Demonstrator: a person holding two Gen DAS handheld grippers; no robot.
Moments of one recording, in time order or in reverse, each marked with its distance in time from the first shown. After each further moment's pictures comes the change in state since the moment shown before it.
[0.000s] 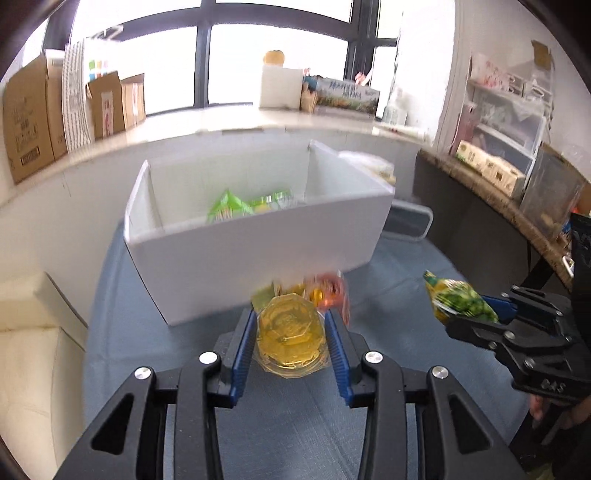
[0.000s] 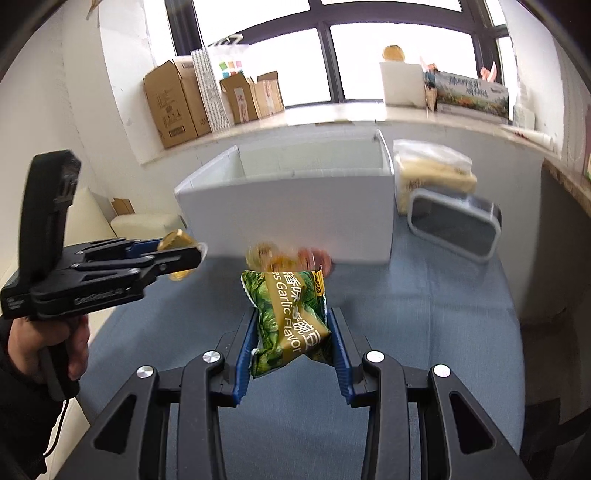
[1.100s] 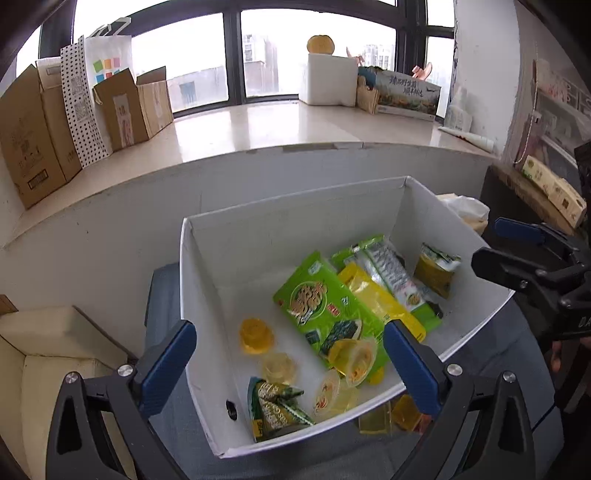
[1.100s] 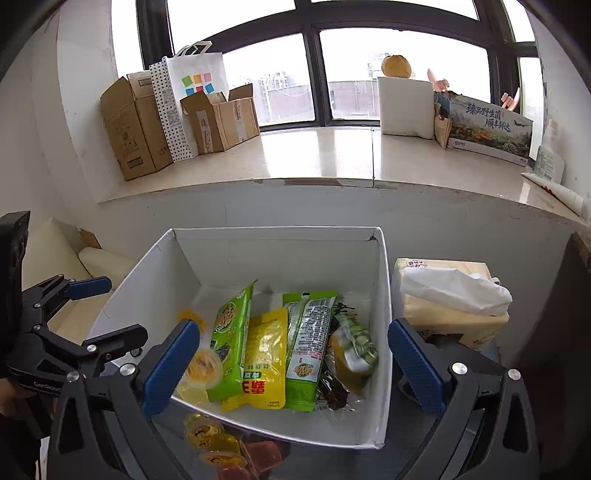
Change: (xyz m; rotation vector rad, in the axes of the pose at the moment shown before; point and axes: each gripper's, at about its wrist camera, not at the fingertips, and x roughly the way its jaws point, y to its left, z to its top) left arm 0.101 0.075 0.115 -0.010 0.084 0.159; right arm 0.114 -0.044 0.156 0.001 0.007 -0.060
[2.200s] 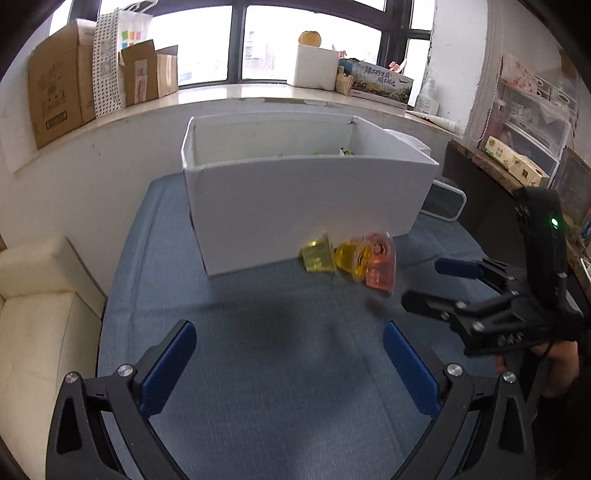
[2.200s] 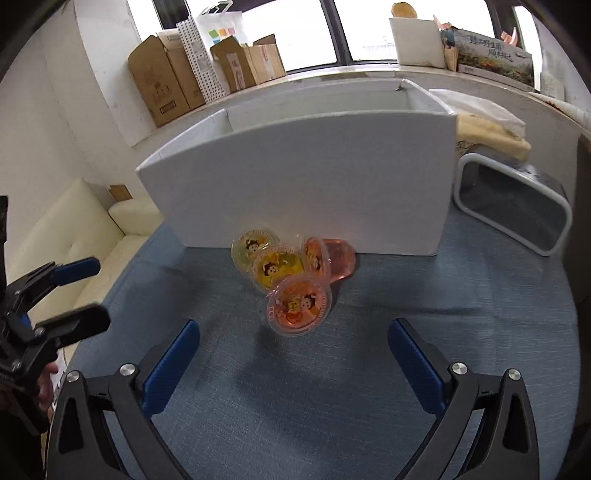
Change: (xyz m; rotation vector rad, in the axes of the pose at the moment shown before) left arm -0.076 -0.028 -0.161 -0.070 0.000 -0.091; right arm -0.010 0.032 -0.154 0.033 0.135 0.117
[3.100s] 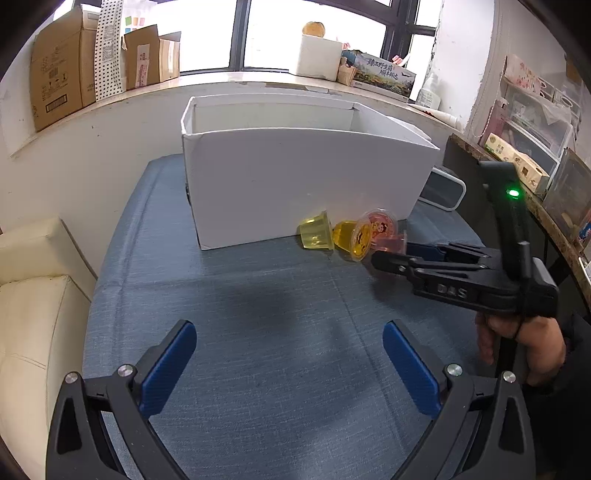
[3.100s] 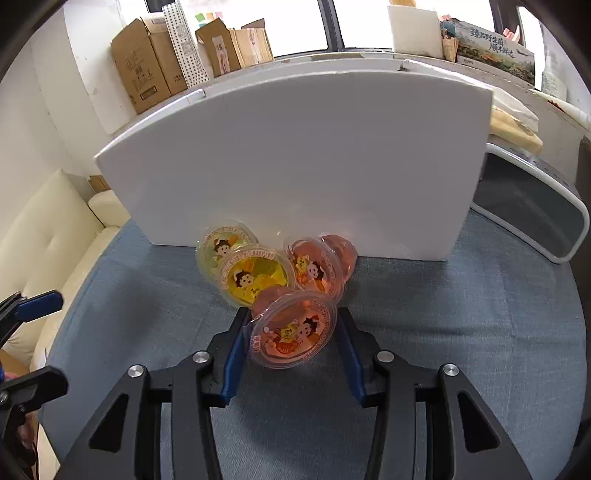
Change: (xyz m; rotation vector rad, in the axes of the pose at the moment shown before) left arm 0.011 0.001 -0.011 -0.017 0.034 -0.016; right arm 0.031 -0.001 0.010 0.005 0.036 -0.055
